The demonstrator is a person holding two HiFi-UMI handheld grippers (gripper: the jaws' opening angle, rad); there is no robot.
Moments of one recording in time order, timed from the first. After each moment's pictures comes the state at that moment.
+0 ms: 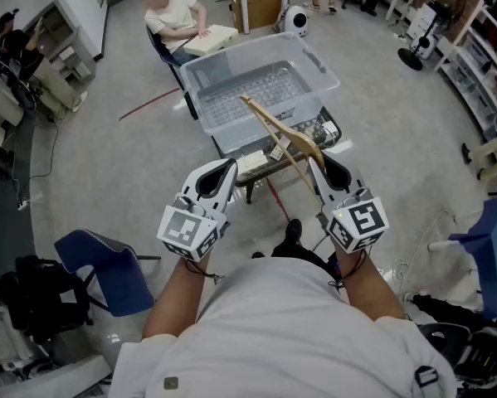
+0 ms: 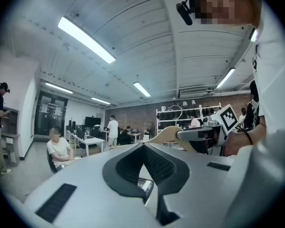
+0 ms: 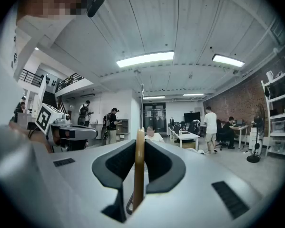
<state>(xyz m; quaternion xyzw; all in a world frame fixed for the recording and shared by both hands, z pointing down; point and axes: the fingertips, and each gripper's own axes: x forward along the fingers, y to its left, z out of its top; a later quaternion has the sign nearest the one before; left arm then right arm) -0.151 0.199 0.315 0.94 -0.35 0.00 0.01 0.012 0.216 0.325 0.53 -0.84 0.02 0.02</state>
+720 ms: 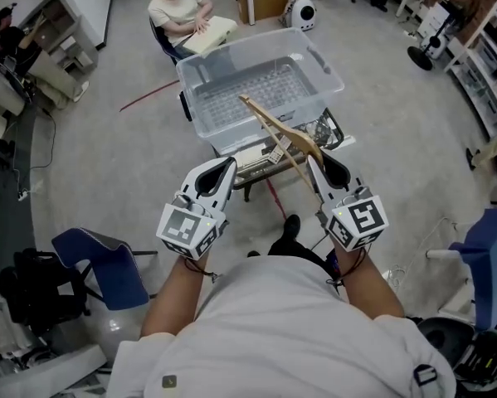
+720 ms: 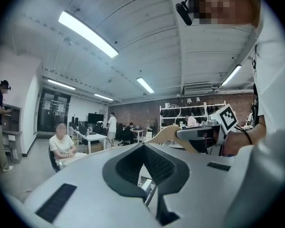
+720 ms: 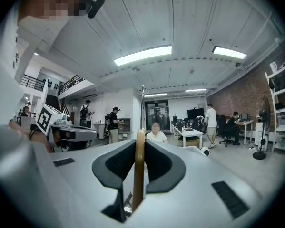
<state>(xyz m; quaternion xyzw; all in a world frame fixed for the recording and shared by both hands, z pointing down) -0.117 0.163 0.329 0.93 -0.36 0.02 0.02 0.045 0.174 0.338 0.51 -0.86 0.04 0.02</state>
